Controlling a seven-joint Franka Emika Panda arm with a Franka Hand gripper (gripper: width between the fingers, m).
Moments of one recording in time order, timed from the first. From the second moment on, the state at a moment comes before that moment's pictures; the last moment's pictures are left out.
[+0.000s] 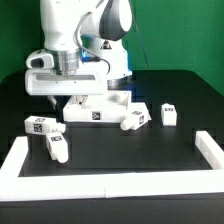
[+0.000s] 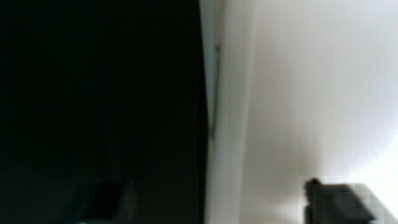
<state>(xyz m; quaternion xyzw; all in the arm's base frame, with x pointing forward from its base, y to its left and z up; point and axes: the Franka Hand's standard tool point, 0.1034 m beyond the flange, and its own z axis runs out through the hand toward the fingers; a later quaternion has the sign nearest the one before) 0.314 -0.128 0.007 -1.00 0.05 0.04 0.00</state>
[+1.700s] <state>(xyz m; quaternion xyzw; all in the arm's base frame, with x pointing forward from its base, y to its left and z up) 0.374 -0.112 0.103 -1.00 0.03 0.03 0.04</state>
